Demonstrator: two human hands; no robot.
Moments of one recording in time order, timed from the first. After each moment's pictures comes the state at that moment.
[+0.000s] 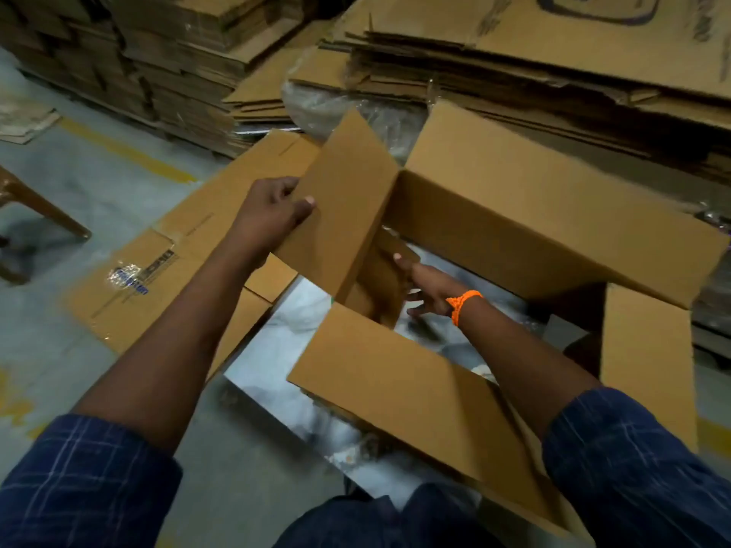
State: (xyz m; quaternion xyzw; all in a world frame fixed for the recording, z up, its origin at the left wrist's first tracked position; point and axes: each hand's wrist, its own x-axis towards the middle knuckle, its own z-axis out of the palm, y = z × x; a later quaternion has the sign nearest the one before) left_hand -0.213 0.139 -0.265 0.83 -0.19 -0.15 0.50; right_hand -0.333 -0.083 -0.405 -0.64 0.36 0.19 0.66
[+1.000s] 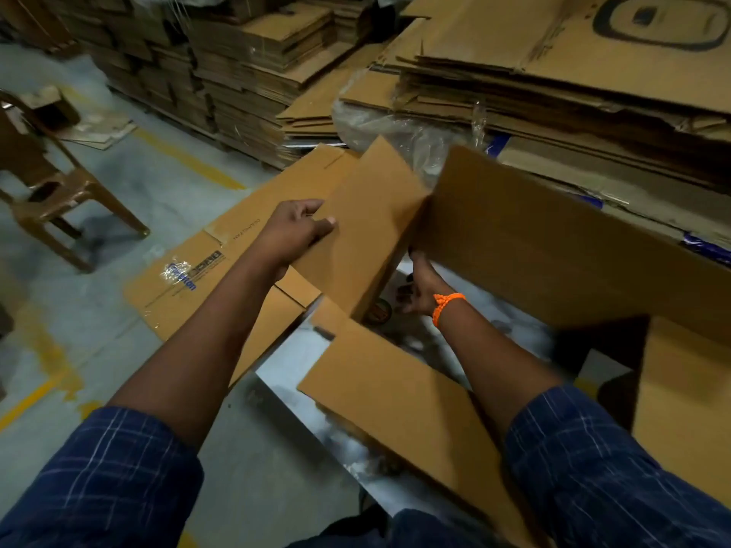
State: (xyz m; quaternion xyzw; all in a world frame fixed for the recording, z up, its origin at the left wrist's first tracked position) left_hand -0.211 0.162 -0.263 0.80 -0.10 -0.22 0.55; right_hand -0.282 -0.040 -0.396 -0.49 0.36 0.15 0.78
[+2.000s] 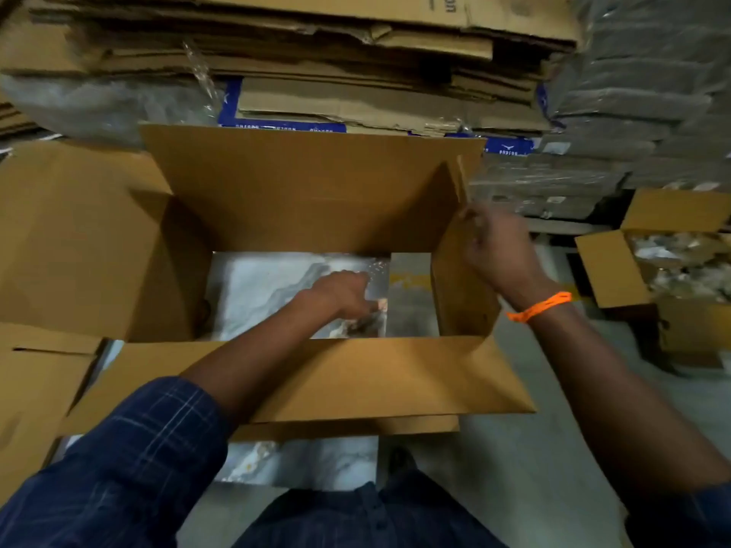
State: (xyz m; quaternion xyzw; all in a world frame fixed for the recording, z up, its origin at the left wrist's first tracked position) left_hand -0.426 -0.089 -0.396 0.76 -0.57 -0.32 -0.06; right_hand -0.626 -0.214 -0.309 -0.86 0.44 -0.17 0.18
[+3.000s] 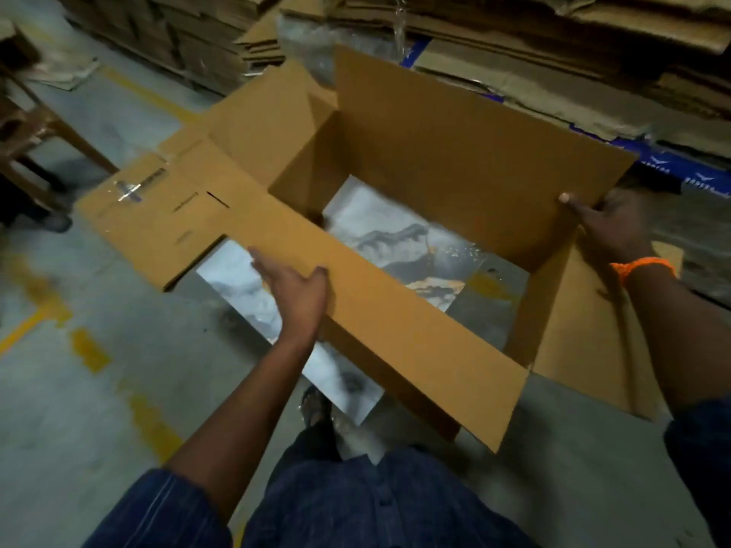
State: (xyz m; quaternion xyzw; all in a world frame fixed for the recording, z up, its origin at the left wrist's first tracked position) left_hand -0.531 0.078 -0.368 0.83 0.13 -0.05 0.53; right_hand -0.611 -0.365 -0.393 -0.83 0.34 -0.15 0.42
